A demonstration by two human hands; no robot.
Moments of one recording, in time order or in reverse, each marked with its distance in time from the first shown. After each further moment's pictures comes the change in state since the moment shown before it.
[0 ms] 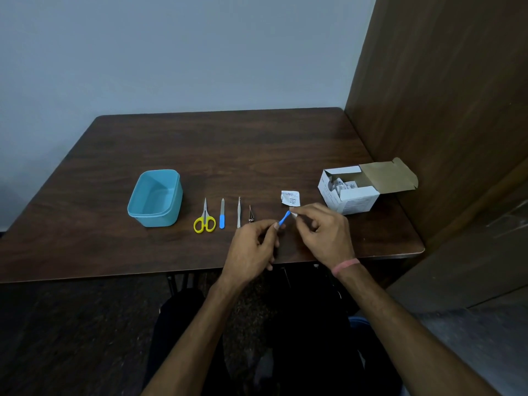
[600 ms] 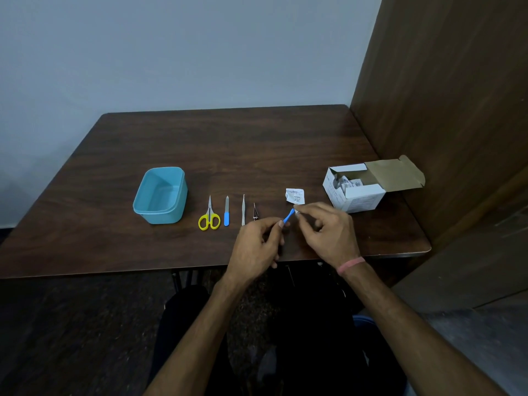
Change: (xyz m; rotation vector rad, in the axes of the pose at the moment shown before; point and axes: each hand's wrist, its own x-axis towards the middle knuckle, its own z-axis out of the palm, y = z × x) left_hand -0.001 0.000 0.000 0.001 -0.008 0.005; right_hand -0.002 0.002 0.002 0.008 0.005 -0.046
